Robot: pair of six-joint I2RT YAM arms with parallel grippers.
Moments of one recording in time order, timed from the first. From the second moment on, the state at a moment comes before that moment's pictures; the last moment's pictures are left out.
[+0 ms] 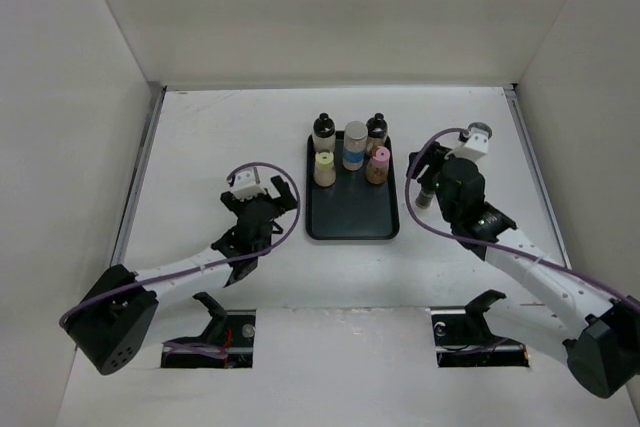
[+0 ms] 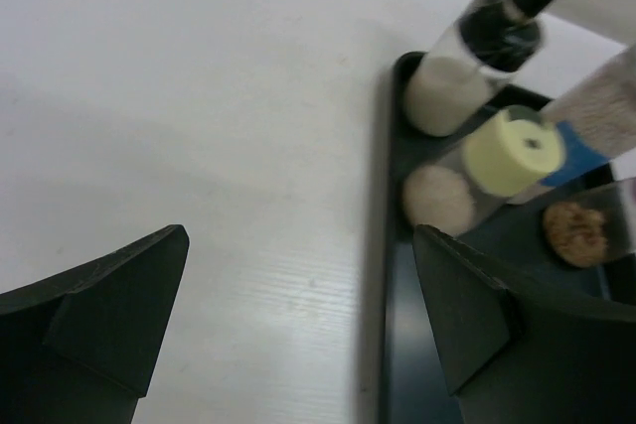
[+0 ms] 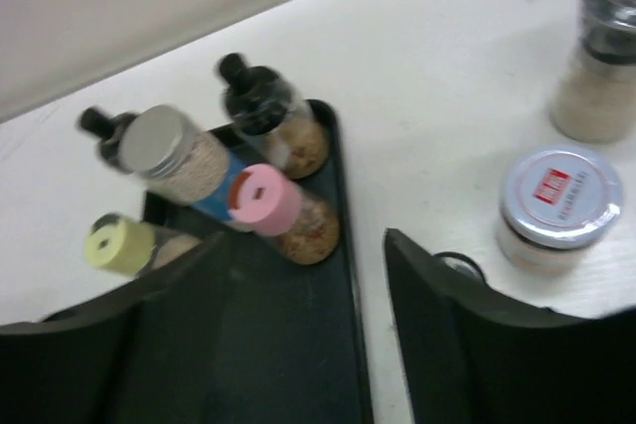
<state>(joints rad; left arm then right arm) -0.73 1.12 0.34 0.54 -0.76 -0.52 0.52 0.98 0.67 0.09 0.49 0.53</state>
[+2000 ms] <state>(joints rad) -0.61 1.22 0.23 0.73 -0.52 -0.73 0.73 1.79 1.23 -0.12 0.46 0.42</state>
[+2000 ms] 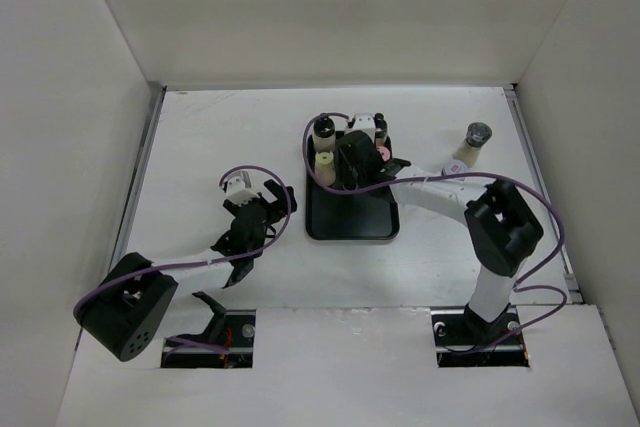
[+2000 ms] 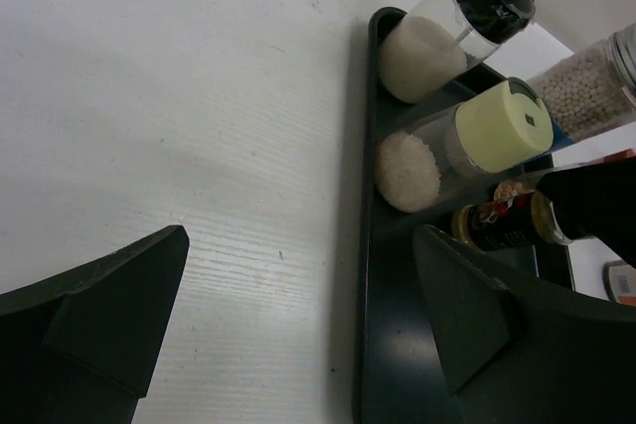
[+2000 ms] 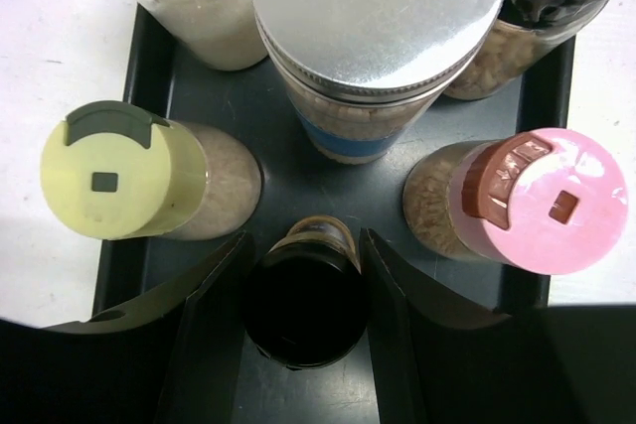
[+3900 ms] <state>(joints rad) -0.61 1.23 0.23 0.73 -0.48 -0.73 0.17 1.49 0.76 0.08 0.51 0.45</state>
